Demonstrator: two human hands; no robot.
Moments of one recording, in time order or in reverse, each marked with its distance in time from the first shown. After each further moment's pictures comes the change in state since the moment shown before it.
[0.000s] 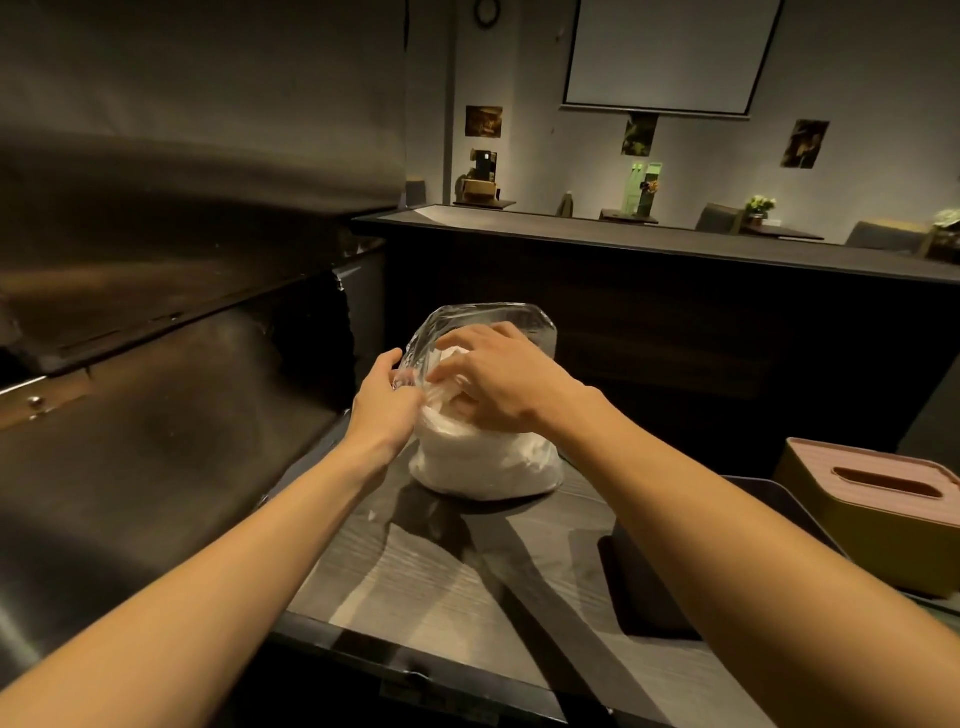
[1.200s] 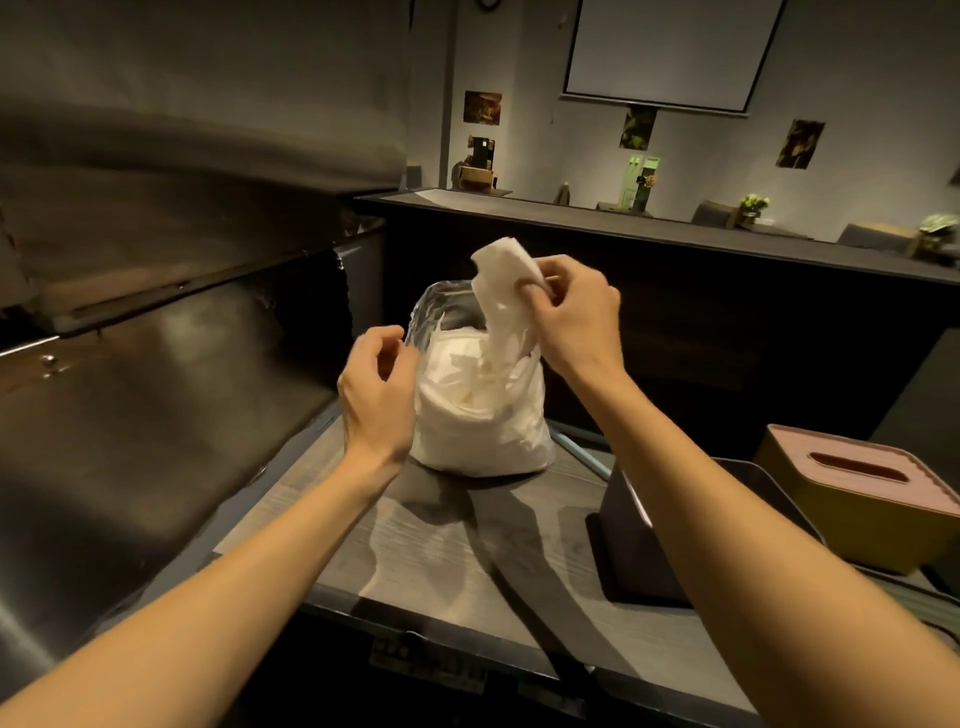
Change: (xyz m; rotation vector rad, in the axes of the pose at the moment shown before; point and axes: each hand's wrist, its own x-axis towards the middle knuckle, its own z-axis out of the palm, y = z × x) left_hand -0.041 0.004 0.001 -0.157 0.277 0.379; right_hand -0.030 0.003 -0.035 0.737 0.636 0.663
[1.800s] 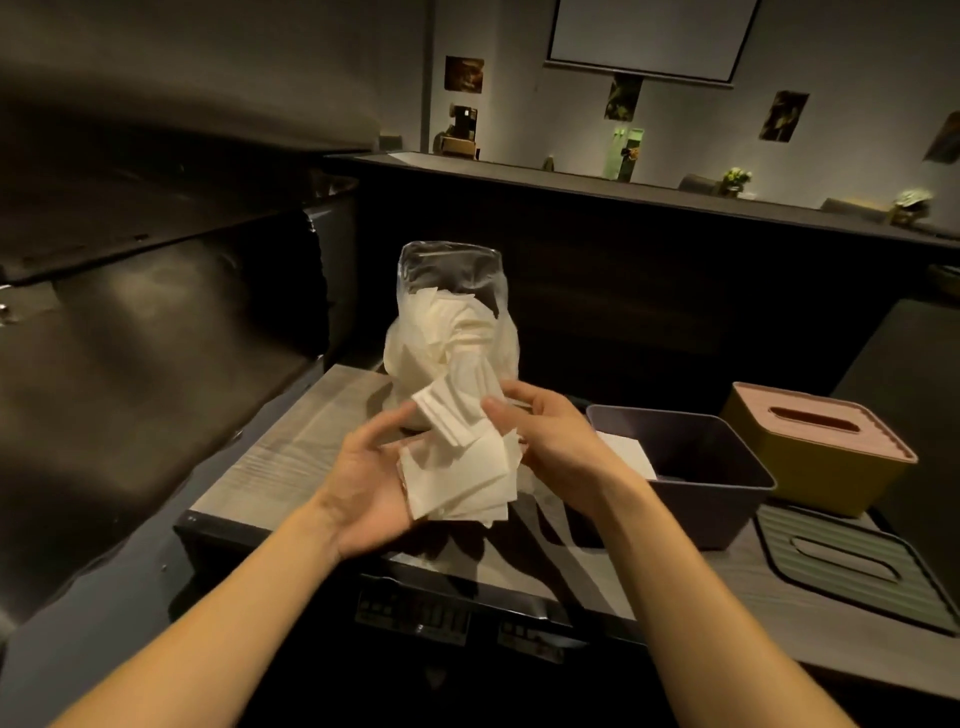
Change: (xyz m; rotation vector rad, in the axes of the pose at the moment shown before) left_hand -0.081 -0.018 -0.030 -0.798 -0.710 -1.028; right_hand -0.121 0.052 -0.020 0.637 -0.578 0.583
